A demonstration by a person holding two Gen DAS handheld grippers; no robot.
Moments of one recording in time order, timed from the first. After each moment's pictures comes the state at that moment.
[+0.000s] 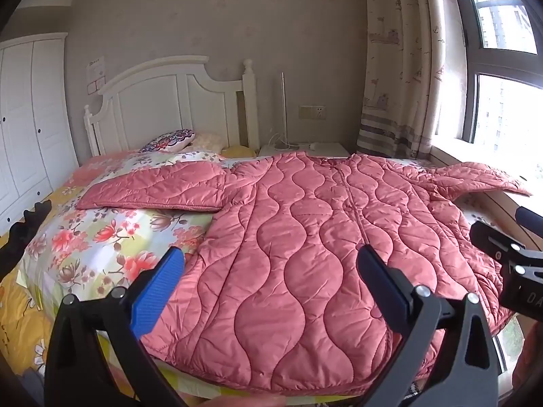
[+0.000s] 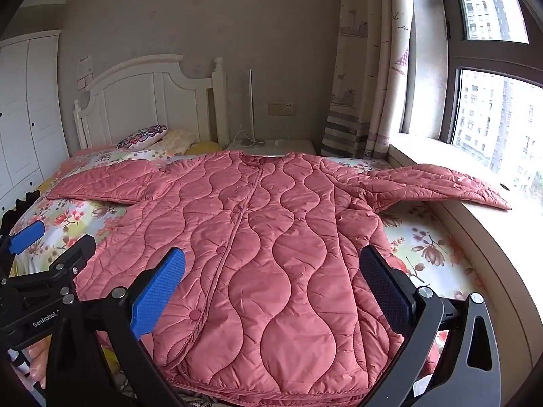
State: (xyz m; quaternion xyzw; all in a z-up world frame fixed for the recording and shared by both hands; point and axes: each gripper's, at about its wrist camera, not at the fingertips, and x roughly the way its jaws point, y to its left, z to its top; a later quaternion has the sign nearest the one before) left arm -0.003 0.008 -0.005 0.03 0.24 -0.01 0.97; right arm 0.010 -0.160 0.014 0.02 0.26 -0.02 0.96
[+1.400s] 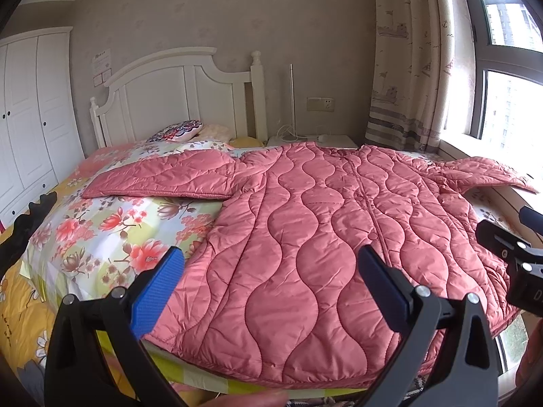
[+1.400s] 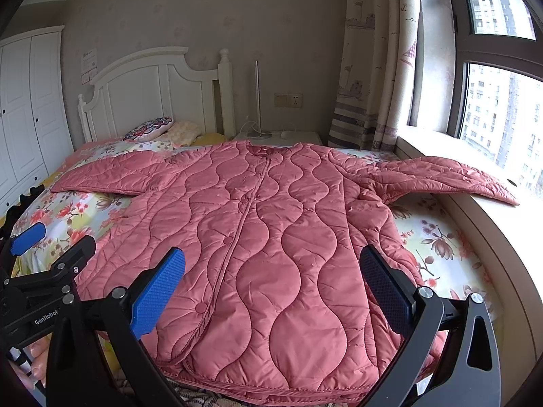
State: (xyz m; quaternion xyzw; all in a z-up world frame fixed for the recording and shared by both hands) left arm -0.003 0.018 -0.017 0.03 0.26 0.01 0.97; right arm 0.014 -0.154 0.003 0.02 0.27 -0.01 0.96
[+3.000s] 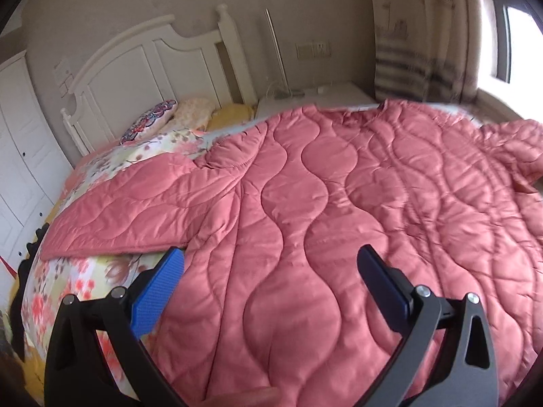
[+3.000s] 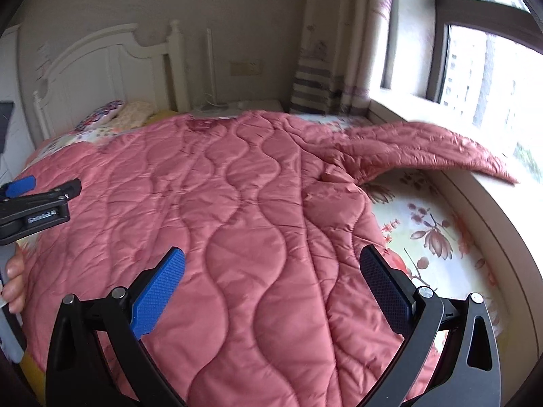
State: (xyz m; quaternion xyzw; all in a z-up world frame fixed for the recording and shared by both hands) left arm 0.233 -0.027 -0.056 0.12 0.36 0.02 0.92; right arm 0.118 -0.230 -0.048 0.05 0.35 -0.09 0.93
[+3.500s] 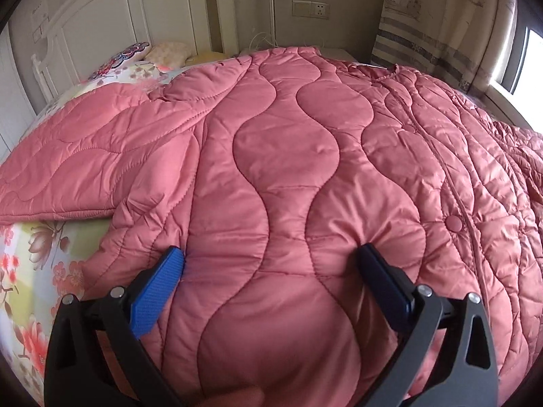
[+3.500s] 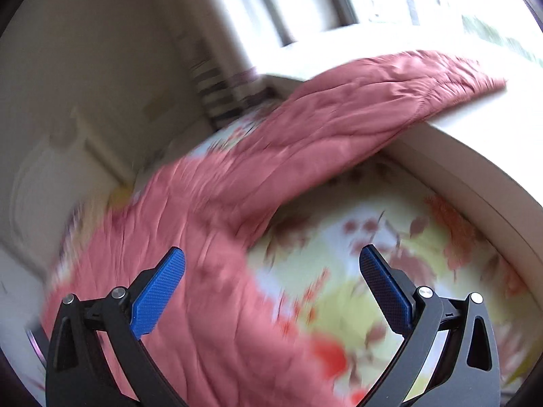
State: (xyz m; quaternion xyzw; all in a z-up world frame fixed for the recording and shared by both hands) left arm 0.287 -0.002 -0.122 0.04 0.44 -0.03 0.89; right arm 0.181 -0.434 -0.061 0.33 0.31 -0.18 0.87
